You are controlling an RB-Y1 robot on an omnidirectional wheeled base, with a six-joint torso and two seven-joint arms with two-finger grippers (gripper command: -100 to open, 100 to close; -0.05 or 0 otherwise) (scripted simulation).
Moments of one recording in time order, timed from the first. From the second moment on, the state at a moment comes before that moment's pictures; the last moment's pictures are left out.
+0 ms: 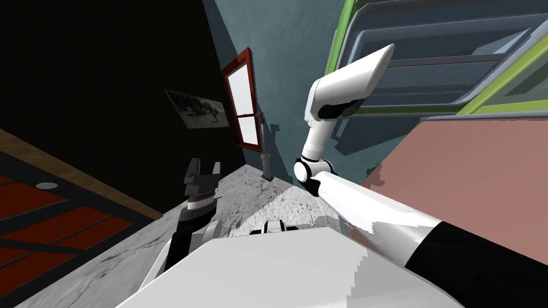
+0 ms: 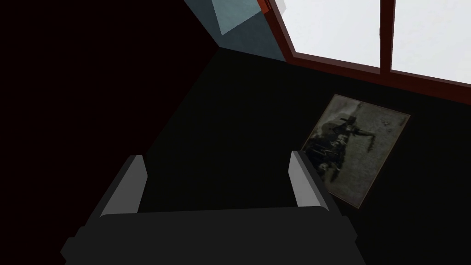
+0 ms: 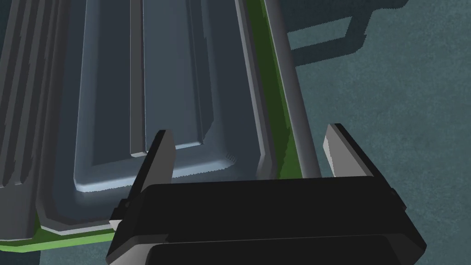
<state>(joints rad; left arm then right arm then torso) 0.47 0.02 0.06 -2.32 -0.07 -0.57 0.15 -1.38 -0.10 -0.34 -1.88 -1.88 -1.51 -0.19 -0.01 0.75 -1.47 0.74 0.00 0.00</state>
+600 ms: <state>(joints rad) 0.47 0.02 0.06 -2.32 -0.07 -0.57 0.15 -1.50 -0.16 -0.35 -1.83 -1.90 -1.55 -0.12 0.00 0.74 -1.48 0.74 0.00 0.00</state>
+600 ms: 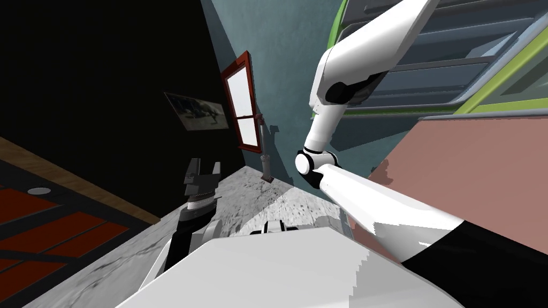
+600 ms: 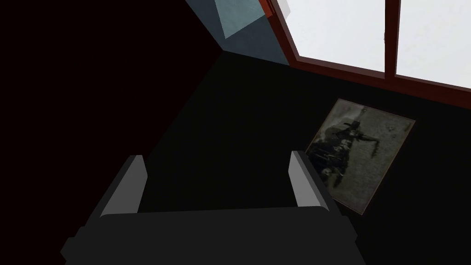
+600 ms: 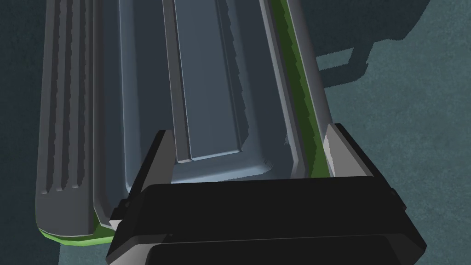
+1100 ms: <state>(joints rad) 0.47 0.02 0.06 -2.32 -0.07 -0.57 0.15 -1.56 -0.18 -0.35 -1.81 -1.90 -1.57 -0.08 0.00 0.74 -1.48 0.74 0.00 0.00</state>
